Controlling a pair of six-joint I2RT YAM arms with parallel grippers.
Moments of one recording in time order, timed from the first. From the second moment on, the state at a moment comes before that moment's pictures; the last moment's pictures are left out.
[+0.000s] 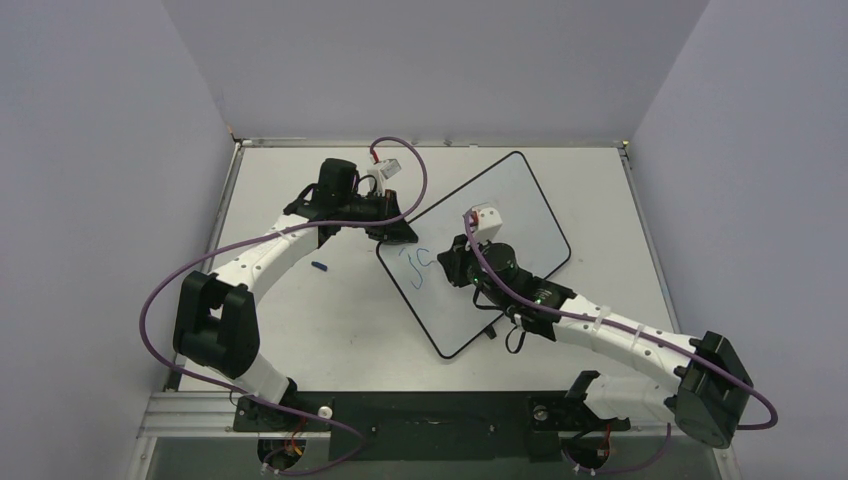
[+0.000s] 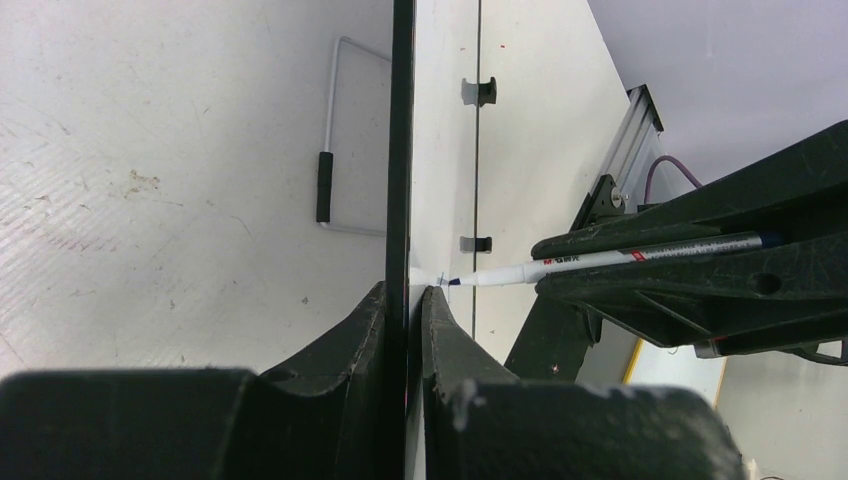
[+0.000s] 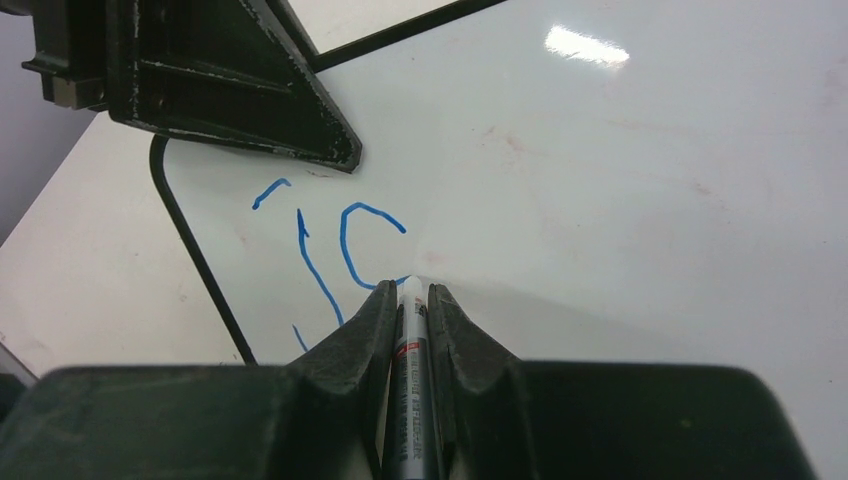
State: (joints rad) left arm -0.40 1.59 1.21 -0.32 0.77 -0.30; right arm 0.89 1.16 0.74 0.08 0.25 0.40
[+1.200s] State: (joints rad) left arm -0.41 1.59 1.21 -0.31 0.76 -0.31; right arm 0.86 1.12 0.86 0.03 0.34 0.36
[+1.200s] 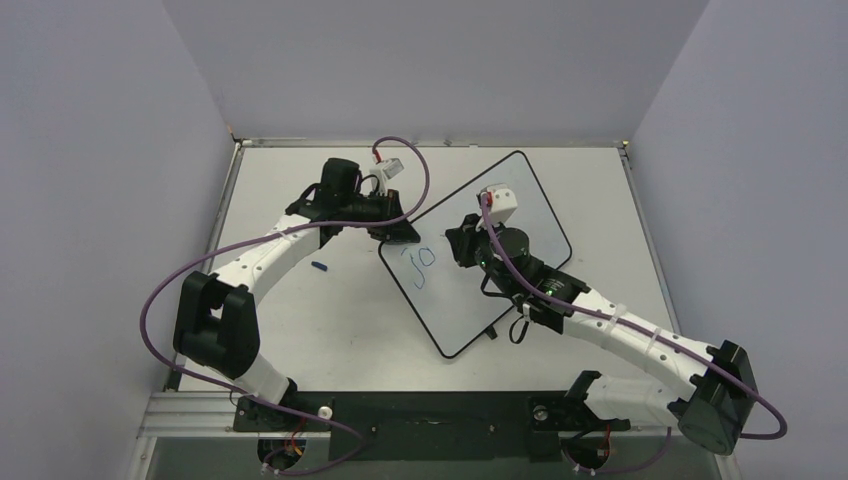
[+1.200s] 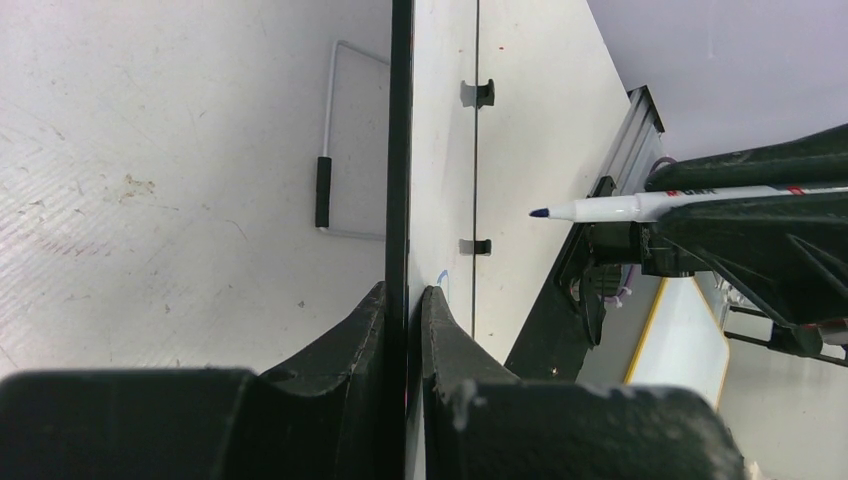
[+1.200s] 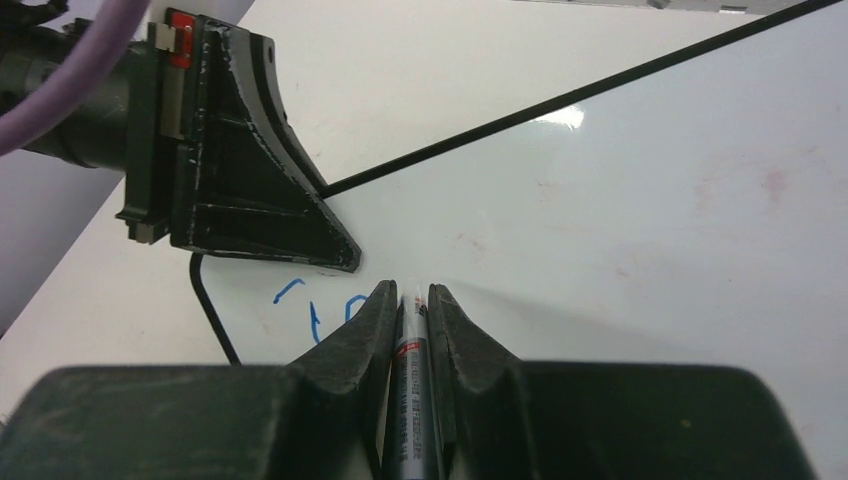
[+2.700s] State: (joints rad) left arm -0.47 1.59 1.28 -0.38 0.66 -0.32; right arm 0.80 1.25 0.93 0.07 0.28 0.35
